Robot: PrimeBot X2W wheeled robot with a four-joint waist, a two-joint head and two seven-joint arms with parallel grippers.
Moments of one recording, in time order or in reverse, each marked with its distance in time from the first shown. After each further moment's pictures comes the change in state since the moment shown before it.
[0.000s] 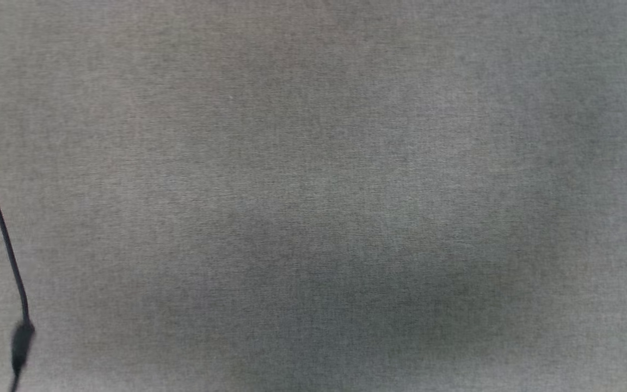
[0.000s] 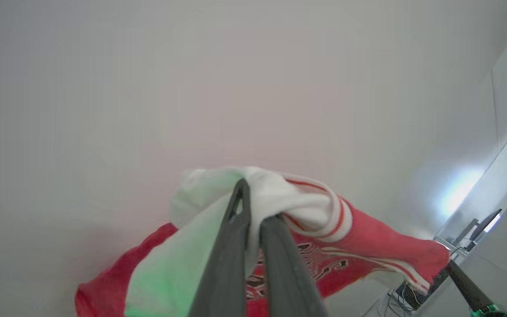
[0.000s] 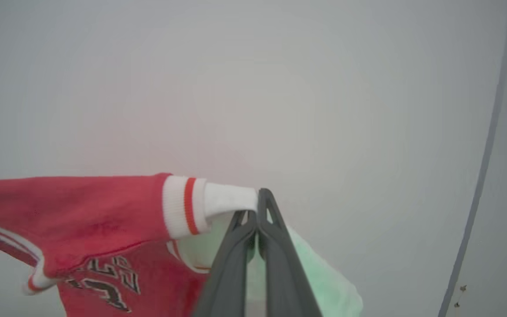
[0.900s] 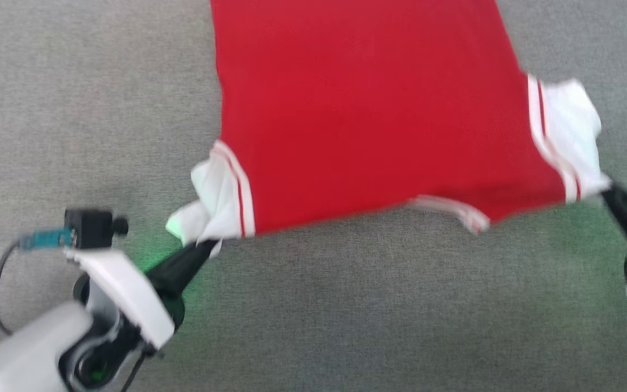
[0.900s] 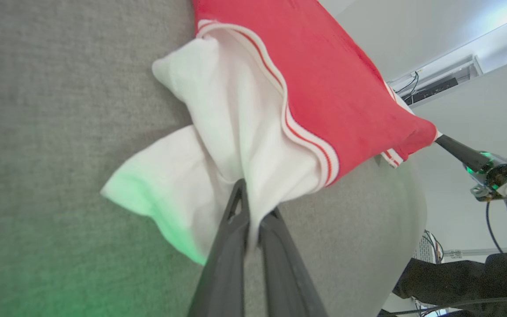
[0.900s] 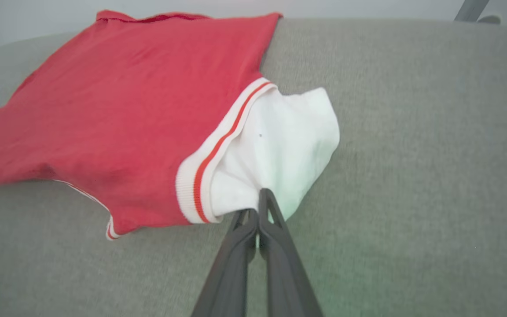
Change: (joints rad) left arm 1.111 0.308 -0.264 -0.635 0.015 0.001 0.006; right arm 1.313 -0.196 -0.052 -0.682 0.247 -0.001 0.328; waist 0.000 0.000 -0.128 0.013
